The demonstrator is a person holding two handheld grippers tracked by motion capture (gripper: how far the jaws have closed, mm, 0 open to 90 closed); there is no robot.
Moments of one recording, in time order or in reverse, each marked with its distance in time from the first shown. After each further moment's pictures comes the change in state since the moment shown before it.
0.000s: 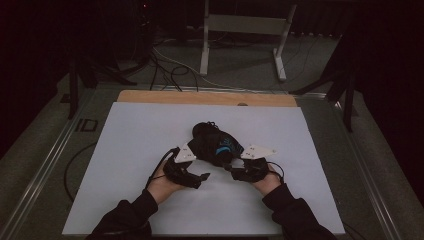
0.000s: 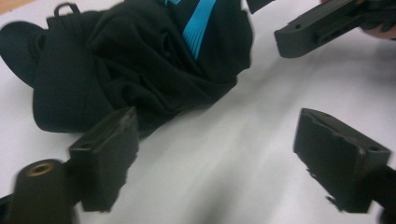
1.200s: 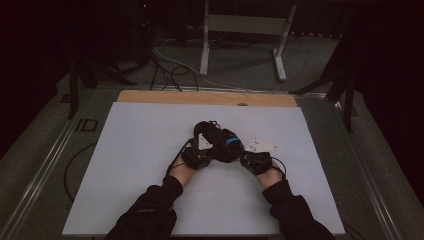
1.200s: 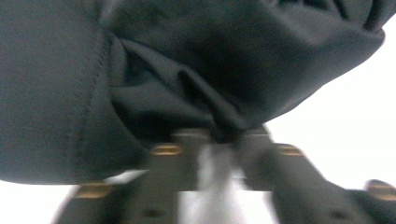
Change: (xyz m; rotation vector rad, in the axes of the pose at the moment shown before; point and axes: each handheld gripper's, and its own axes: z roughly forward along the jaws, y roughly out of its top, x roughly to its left) left arm 0.022 0.017 0.075 0.108 0.157 -0.014; right arm -0.022 -0.002 0.005 0.015 -0.175 0.002
